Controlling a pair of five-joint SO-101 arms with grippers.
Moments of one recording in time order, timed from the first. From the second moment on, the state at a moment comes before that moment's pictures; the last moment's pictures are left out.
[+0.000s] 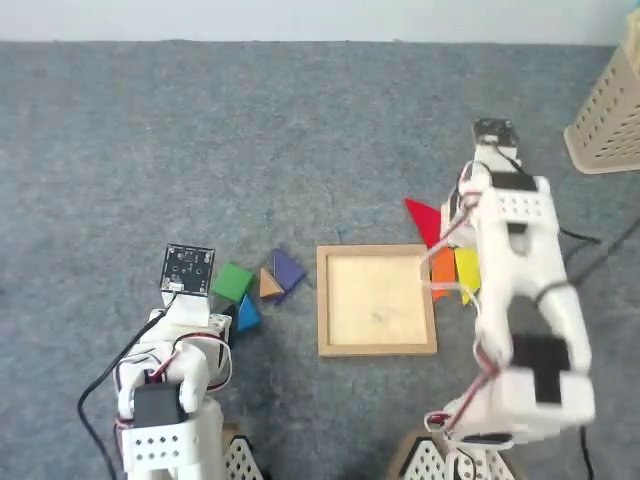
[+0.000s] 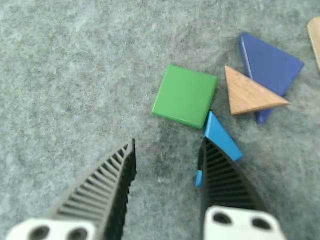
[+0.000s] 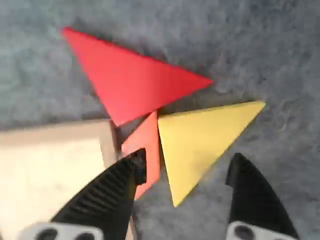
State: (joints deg) left arm -12.0 -103.3 97.1 72.0 -6.9; right arm -0.3 6.2 16.0 67.6 -4.4
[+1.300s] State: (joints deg) left arm -12.0 -103.3 97.1 72.0 -6.9; right arm 4.1 23.0 -3.1 80.5 -15.4
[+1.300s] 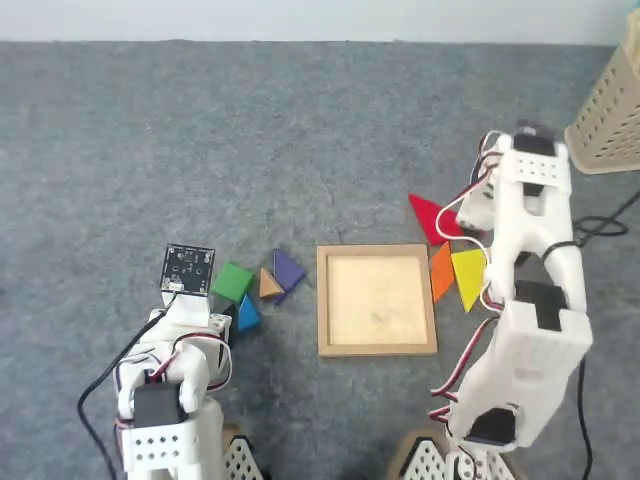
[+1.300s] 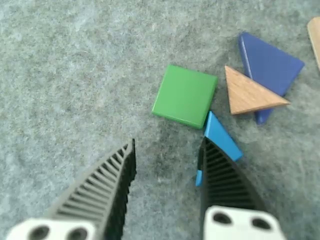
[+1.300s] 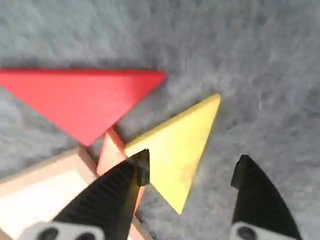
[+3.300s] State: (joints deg) left arm -12.0 -103.3 97.1 72.0 -6.9; right arm -0.9 28.0 0.6 75.4 -24.6
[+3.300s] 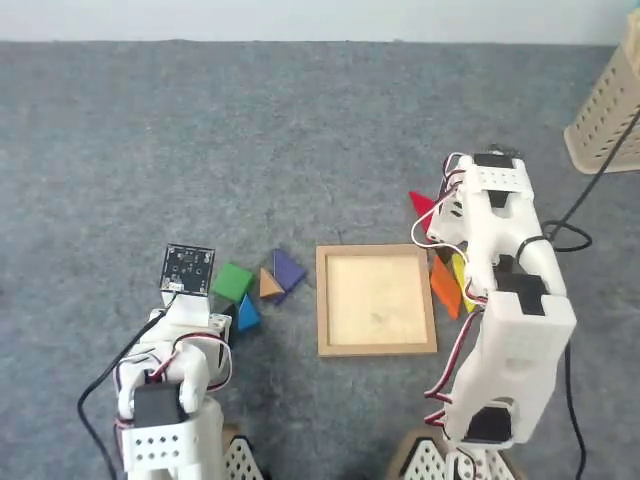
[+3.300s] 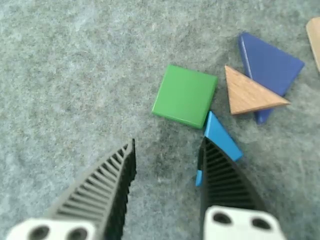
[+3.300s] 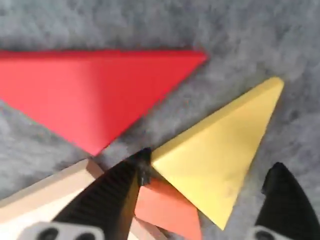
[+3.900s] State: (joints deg) left arm -12.0 -103.3 97.1 72.0 -6.9; right arm 4.2 28.0 0.2 75.5 -18.3
